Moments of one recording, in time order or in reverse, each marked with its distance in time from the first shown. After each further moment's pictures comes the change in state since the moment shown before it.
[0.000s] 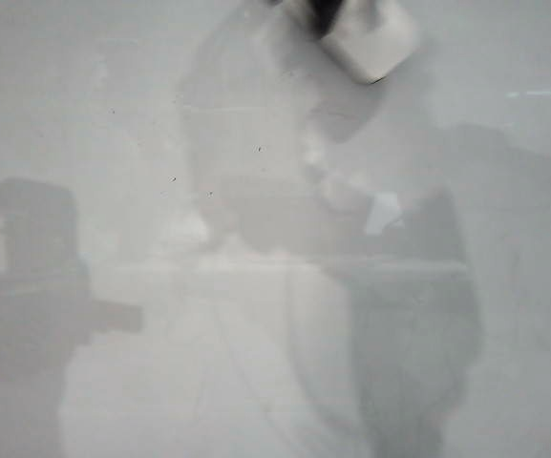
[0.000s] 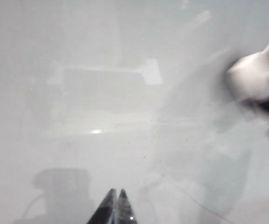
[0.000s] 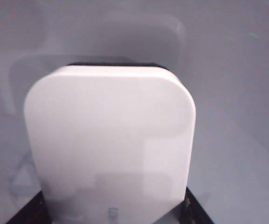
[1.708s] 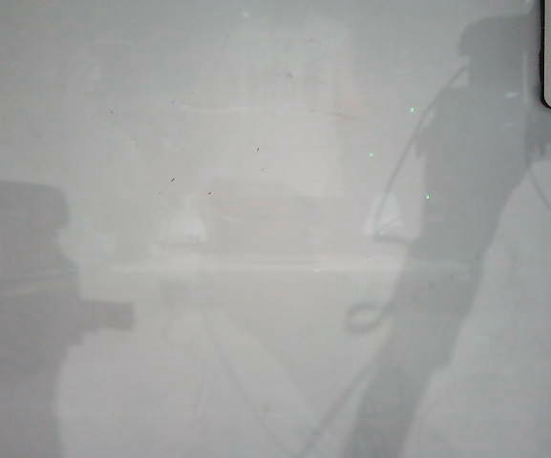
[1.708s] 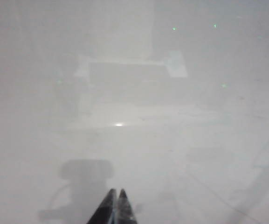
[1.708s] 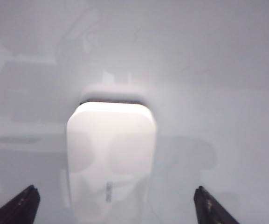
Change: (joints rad) left arm 0.000 0.003 0.000 -0.034 -0.111 0.043; right arm -0.814 -0.603 -0.472 0.193 -0.777 0.329
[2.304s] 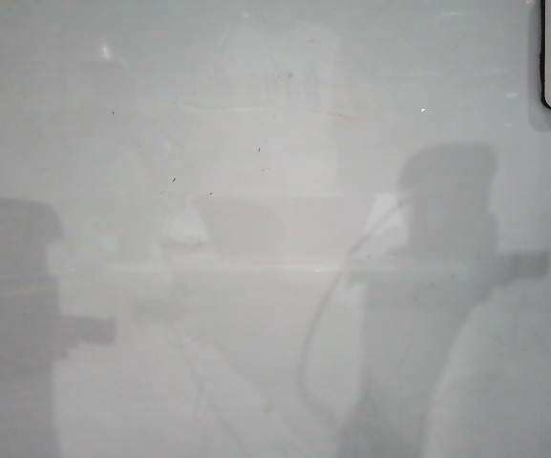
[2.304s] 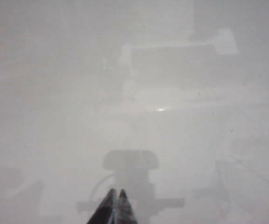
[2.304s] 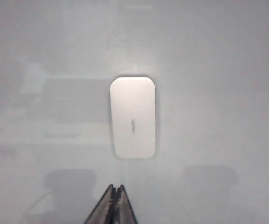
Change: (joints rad) left arm 0.000 0.000 -0.166 0.118 -0.149 0.125; right arm 0.012 -0.623 0.000 -0.568 -0.060 0.107
